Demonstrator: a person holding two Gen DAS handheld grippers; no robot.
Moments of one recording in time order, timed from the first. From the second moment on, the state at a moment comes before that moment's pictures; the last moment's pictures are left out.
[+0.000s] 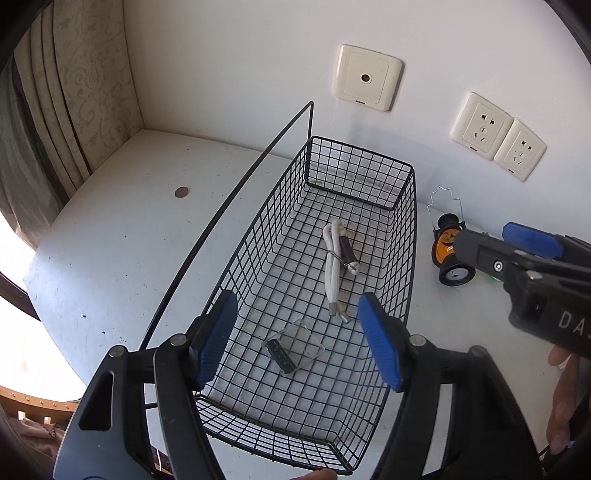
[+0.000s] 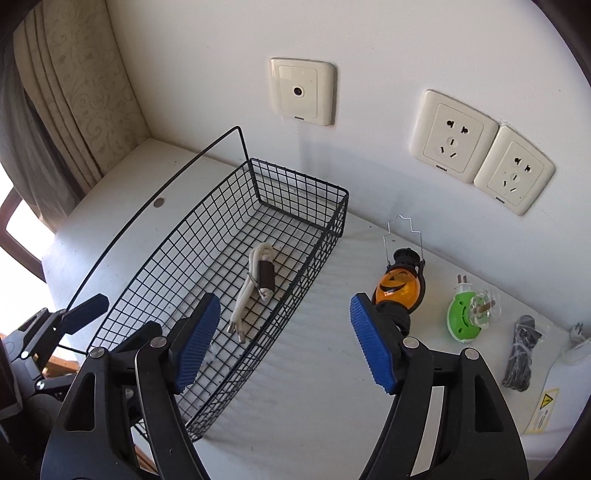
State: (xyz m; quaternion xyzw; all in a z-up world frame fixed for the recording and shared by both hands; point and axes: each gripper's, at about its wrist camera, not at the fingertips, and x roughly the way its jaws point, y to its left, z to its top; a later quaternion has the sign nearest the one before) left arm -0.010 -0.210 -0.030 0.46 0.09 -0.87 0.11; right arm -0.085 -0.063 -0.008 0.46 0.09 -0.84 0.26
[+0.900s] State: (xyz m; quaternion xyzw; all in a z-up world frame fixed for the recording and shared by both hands) left arm -0.053 -0.080 -0.008 0.45 0.05 -0.89 0.01; right arm -0.088 0.099 -0.002 0.47 0.02 -0.87 0.13
